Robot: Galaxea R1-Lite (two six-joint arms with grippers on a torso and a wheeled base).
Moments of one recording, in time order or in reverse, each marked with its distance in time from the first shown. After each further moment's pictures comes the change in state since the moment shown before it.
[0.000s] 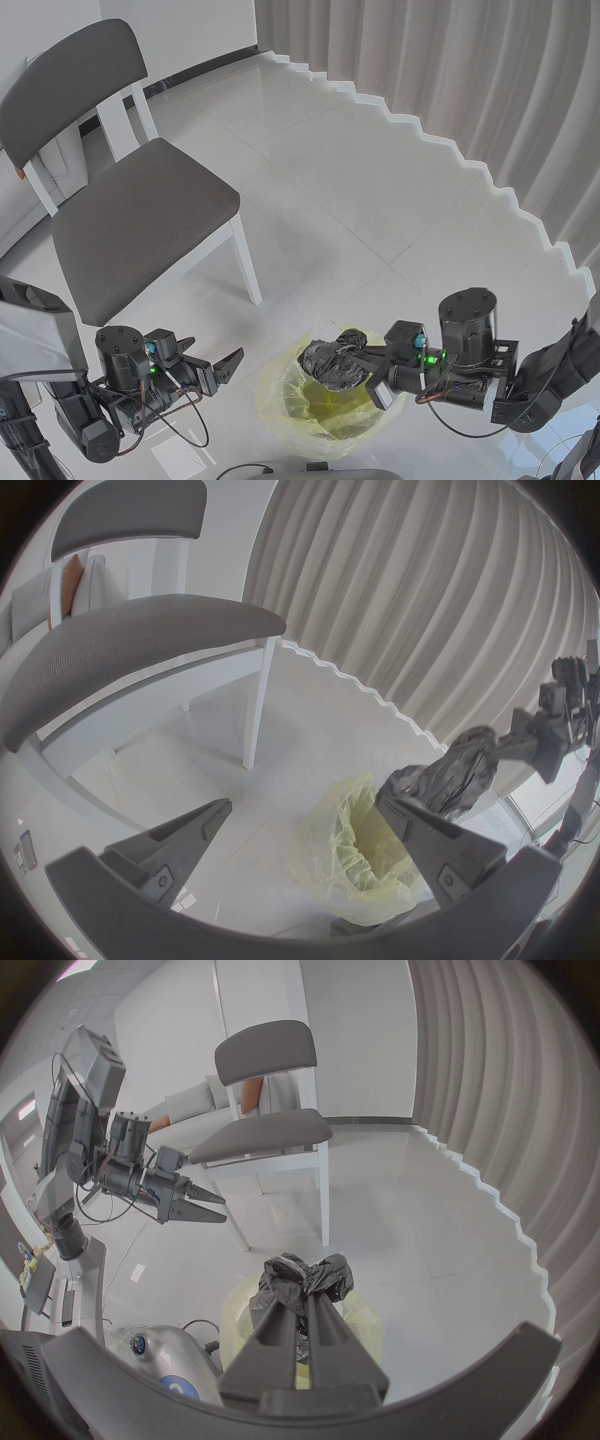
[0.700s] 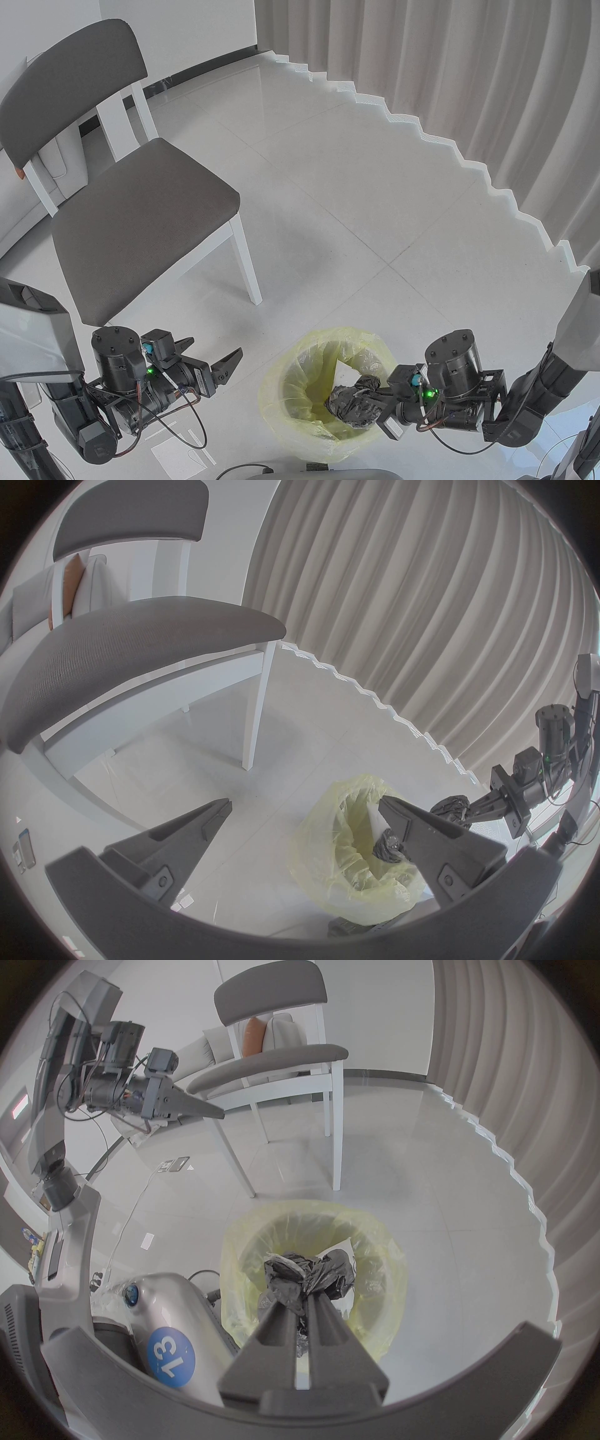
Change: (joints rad) left arm 0.001 -0.016 0.016 -0.007 -0.007 -0.008; right arm -0.024 0.122 0.136 -0.035 0.009 -0.006
